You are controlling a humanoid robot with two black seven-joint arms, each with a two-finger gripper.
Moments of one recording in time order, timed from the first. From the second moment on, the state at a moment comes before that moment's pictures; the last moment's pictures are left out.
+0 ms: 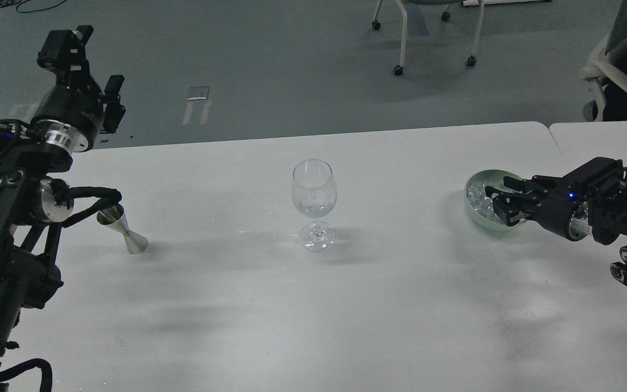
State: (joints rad) left arm -0.51 0.33 -1.44 -1.17 0.91 -0.06 0.01; right arm 0.67 -0.63 0.33 0.85 -1.92 -0.17 0.32
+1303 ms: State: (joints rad) left arm -0.50 0.33 -1.44 -1.17 0.91 -0.06 0.01; right arm 0.77 -0.66 0.32 0.90 -1.91 -0.16 0.31
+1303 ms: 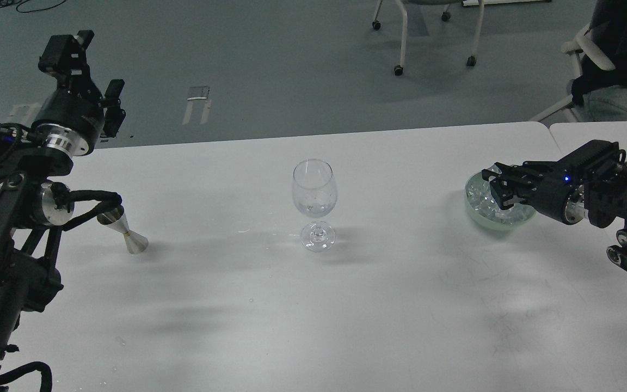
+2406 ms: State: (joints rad) left arm -0.49 0.33 -1.44 -1.17 0.91 -0.06 0.01; right arm 1.02 -0.57 0.29 1.40 -1.95 -0.04 0.31
